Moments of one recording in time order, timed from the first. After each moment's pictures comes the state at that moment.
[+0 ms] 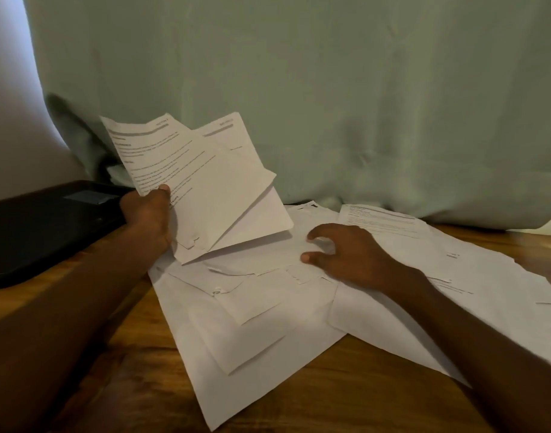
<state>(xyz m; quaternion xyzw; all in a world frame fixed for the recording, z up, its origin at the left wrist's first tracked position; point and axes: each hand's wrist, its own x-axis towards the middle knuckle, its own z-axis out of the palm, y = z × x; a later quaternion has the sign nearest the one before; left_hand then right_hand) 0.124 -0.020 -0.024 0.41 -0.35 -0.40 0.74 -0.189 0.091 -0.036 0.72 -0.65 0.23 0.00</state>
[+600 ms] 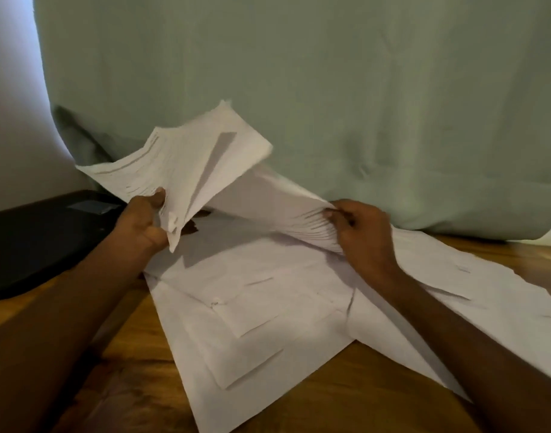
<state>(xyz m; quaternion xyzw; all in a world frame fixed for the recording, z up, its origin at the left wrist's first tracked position) 0.141 -0.024 -0.009 0.31 -0.26 -0.63 0.66 -0.182 0.082 -0.018 0.63 -0.54 0.56 0.07</state>
